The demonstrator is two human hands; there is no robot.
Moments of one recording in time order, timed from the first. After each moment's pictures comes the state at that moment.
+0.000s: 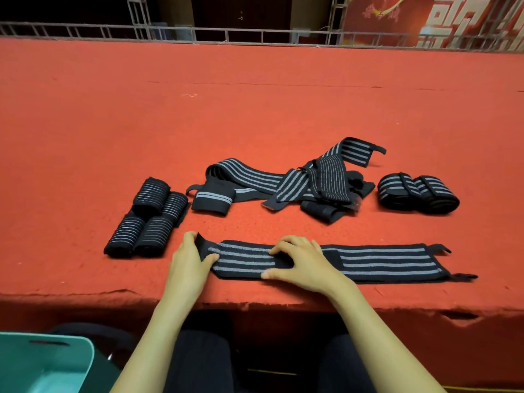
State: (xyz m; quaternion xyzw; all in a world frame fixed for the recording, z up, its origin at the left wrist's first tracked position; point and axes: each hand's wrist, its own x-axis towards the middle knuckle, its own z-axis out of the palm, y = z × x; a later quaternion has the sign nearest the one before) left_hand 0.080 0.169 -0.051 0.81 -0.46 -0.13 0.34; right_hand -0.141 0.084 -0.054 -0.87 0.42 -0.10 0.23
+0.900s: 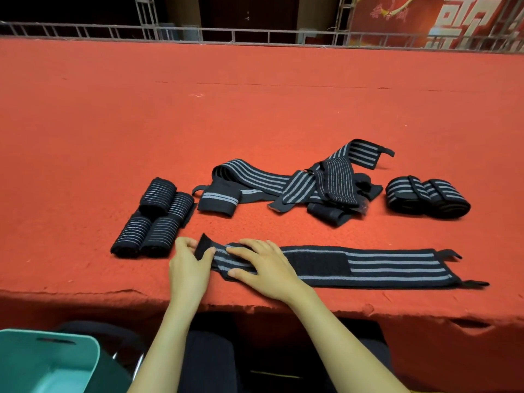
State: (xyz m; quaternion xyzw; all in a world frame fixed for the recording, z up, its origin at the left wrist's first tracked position) left_hand 0.077 0.170 -0.052 0.81 -0.35 -0.14 0.46; right_hand -0.073 0.099 -0.074 -0.90 0.34 -0.14 0.22
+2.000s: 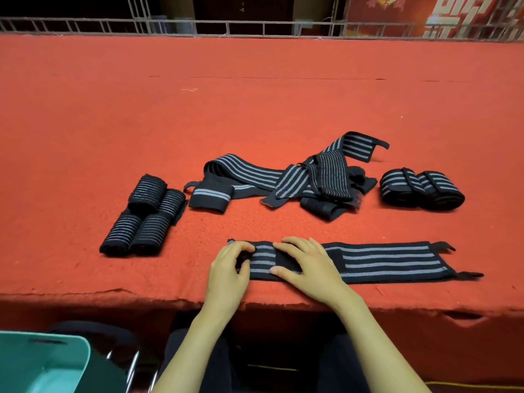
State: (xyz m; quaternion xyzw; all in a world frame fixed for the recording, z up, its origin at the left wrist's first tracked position) left_hand 0.015 0.164 -0.073 0.67 -0.57 -0.09 0.46; right_hand -0.159 0.086 -0.079 -0.87 0.42 -0.16 0.18
